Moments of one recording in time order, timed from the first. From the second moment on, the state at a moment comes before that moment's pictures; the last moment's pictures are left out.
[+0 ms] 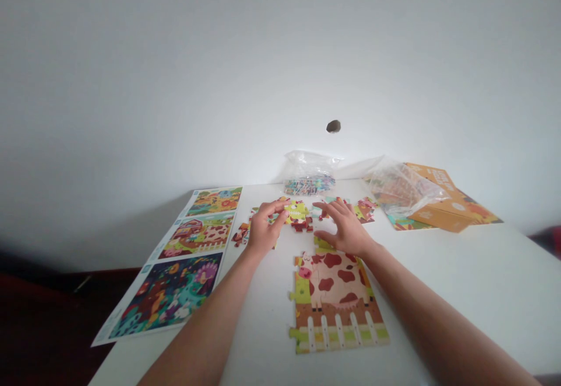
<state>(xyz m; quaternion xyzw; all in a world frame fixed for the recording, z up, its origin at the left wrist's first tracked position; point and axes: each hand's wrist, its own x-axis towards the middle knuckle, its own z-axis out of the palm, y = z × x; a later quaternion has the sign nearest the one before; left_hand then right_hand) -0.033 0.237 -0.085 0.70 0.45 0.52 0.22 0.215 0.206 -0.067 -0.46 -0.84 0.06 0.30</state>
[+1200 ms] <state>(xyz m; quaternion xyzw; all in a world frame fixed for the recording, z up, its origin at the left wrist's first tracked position) -0.033 0.233 -0.081 0.78 0.43 0.38 0.23 0.218 0.211 -0.078 -0.49 -0.83 0.08 0.25</state>
